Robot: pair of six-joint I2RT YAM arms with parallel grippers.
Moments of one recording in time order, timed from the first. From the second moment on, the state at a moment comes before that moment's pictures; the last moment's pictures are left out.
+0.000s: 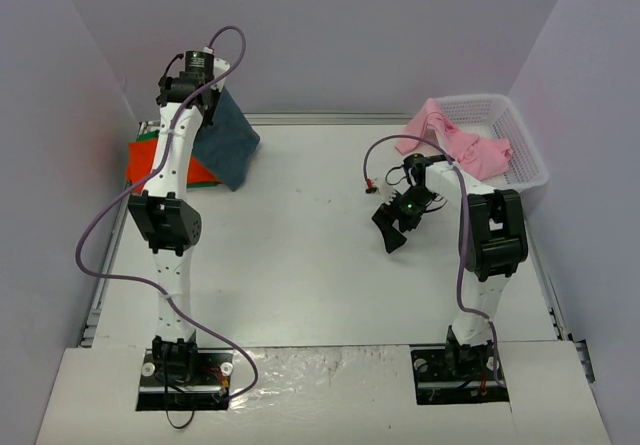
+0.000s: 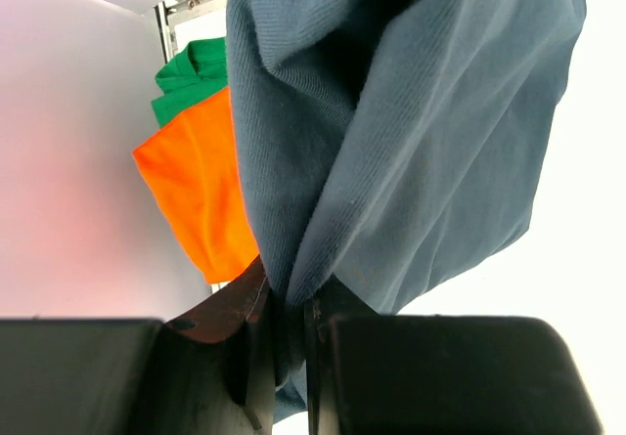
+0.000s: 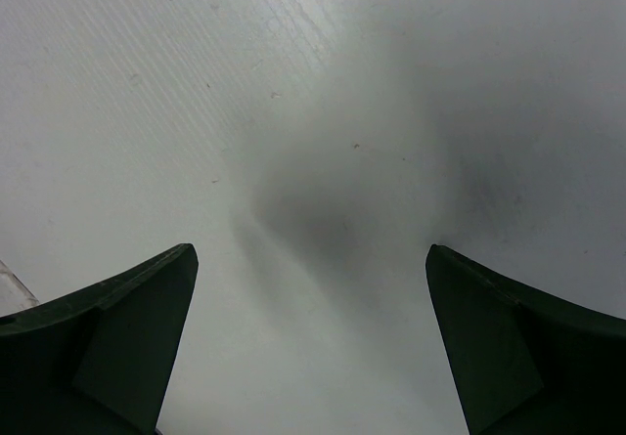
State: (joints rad) left arm -0.11 2.28 2.63 -1.14 -0.26 0.28; right arm 0.18 1.94 1.34 -0.97 -0.47 -0.79
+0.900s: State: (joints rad) left arm -0.15 2.28 2.66 -1.10 -0.37 0.33; right arm 0.19 1.96 1.34 -0.97 -0.44 -0.79
